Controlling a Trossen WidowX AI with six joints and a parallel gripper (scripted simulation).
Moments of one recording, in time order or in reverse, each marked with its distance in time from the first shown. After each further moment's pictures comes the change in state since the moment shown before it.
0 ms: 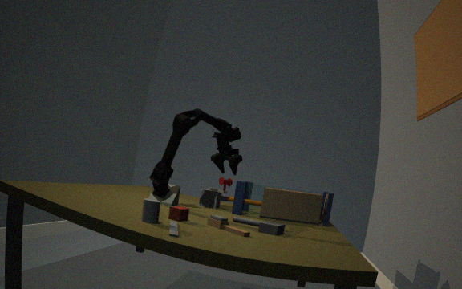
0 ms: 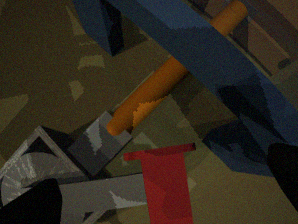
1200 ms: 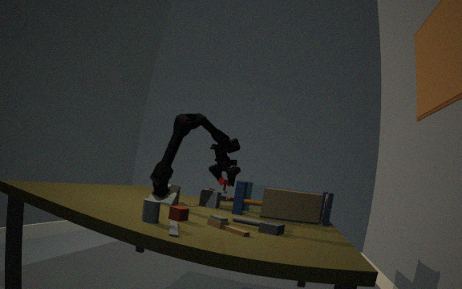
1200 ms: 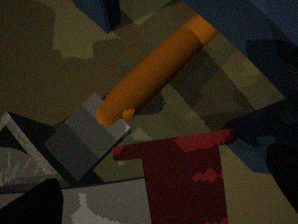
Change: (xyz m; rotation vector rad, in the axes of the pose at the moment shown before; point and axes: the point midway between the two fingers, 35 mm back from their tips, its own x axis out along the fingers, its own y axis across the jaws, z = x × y) arm 0.051 -0.001 -0.026 0.000 0.005 0.000
